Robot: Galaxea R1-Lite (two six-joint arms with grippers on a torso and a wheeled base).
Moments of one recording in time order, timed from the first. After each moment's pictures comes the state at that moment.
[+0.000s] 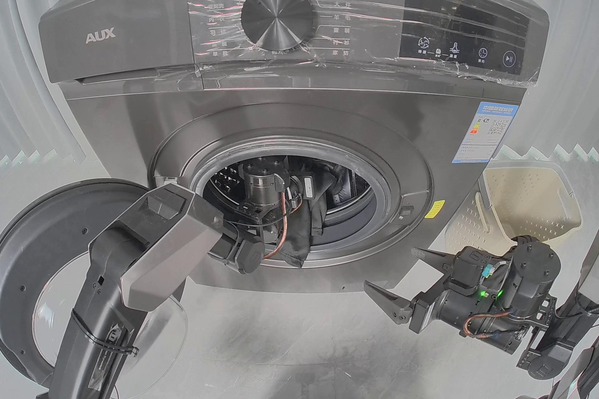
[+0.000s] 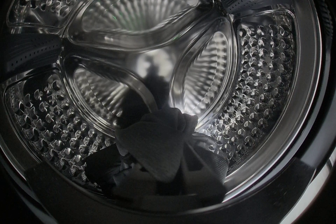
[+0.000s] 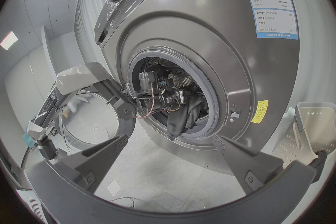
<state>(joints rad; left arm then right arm) -0.53 2.61 -1.64 -1.00 0.24 -0.11 0.74 1.85 -0.17 -1.54 -0.07 0.11</state>
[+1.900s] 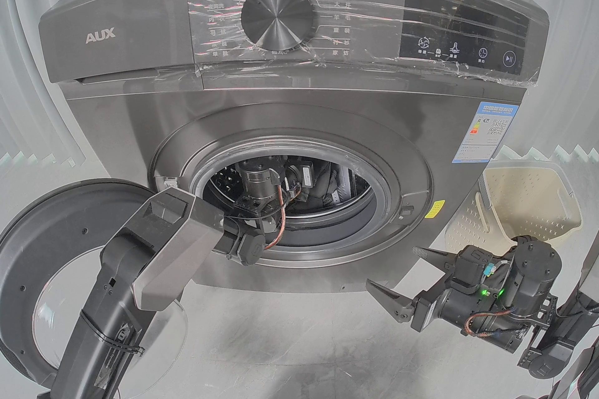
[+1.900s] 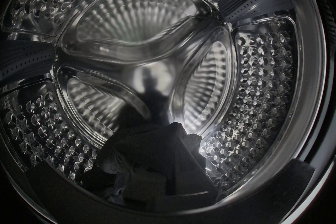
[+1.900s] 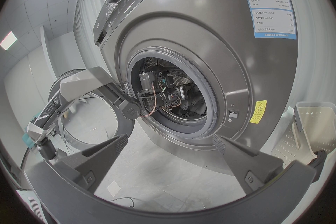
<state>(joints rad) -0.50 2.68 -1.79 -1.03 0.19 -0.07 0.73 1.84 -0.16 -1.54 -0.07 0.11</state>
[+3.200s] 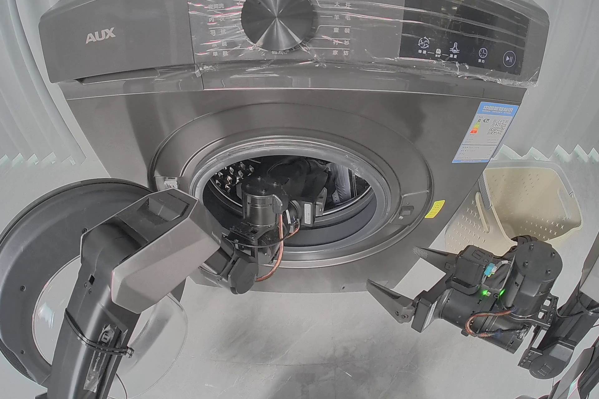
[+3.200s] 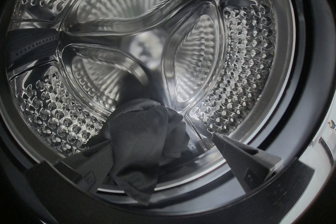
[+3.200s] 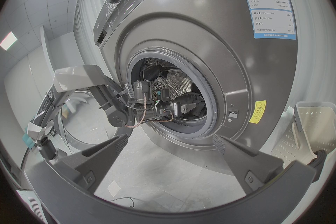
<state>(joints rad) -0.55 2.56 -1.42 -1.06 0.20 -0.06 0.73 1.84 -0.16 -1.54 -0.07 0.11</state>
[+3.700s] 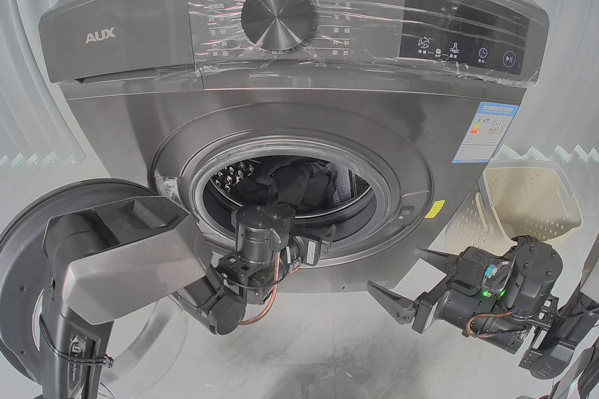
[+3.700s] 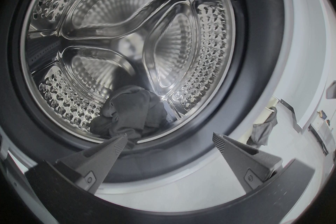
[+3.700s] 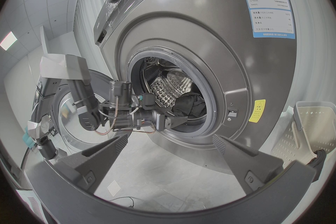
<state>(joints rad) -0.64 2.37 -1.01 -1.18 0.20 -0.04 0.73 1.84 -0.15 -1.54 -0.07 0.11</state>
